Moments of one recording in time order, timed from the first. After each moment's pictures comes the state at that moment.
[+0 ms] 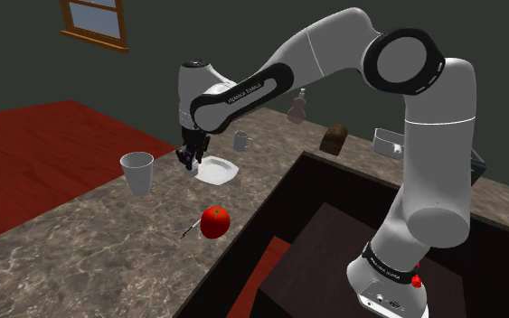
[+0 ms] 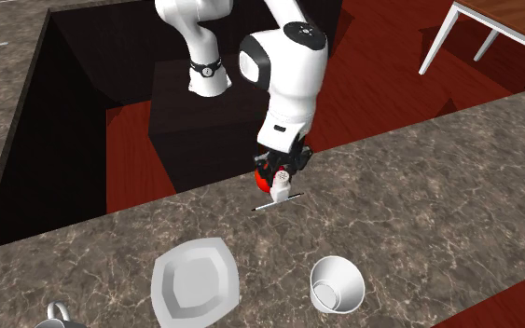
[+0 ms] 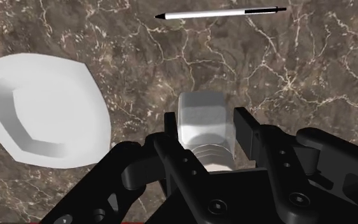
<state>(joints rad) 0.09 0.41 0.18 -1.82 -0.25 2.29 0.26</state>
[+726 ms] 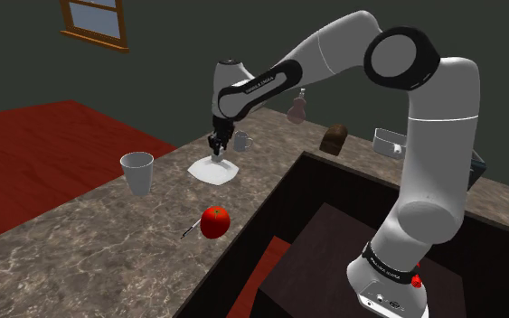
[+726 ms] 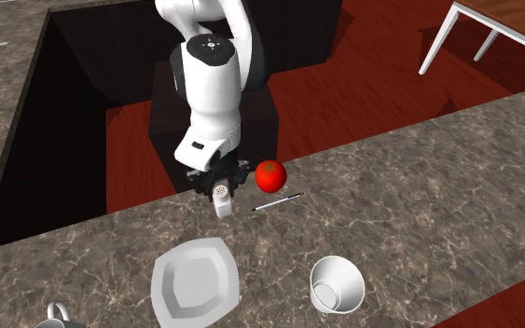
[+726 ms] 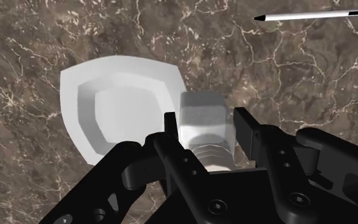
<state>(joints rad) -0.09 0.38 0.13 -1.87 -0.20 2.34 0.01</state>
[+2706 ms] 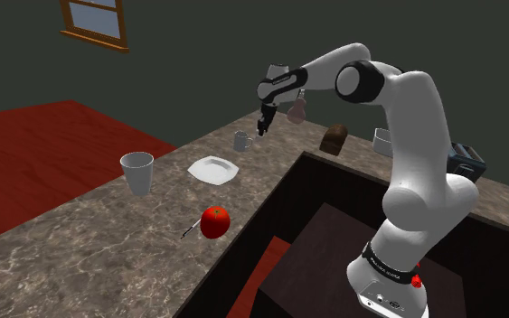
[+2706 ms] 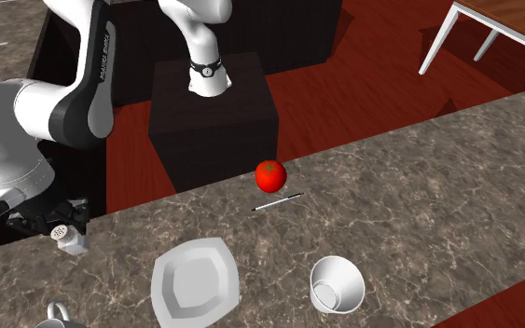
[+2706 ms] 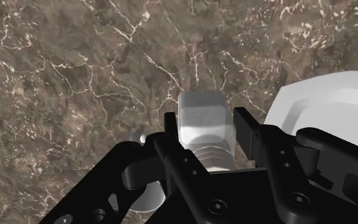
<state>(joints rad) -0.48 0.69 0.04 -1.42 -0.08 2.25 -0.56</state>
